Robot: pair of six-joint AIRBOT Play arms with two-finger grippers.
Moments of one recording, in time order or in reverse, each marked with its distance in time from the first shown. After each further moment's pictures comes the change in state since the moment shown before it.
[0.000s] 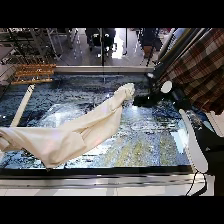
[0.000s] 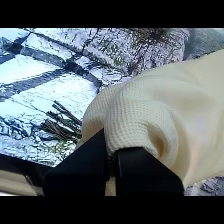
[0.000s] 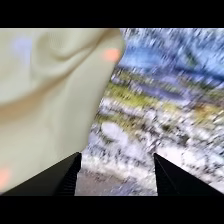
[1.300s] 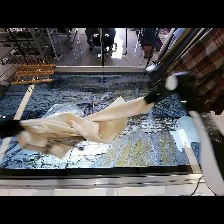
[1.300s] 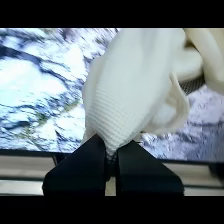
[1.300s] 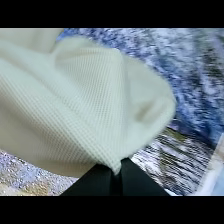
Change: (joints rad) left arm -0.446 0.097 0.181 0.222 -0.138 -0.256; right arm 0.076 0.249 0.137 -0.525 0.155 -0.158
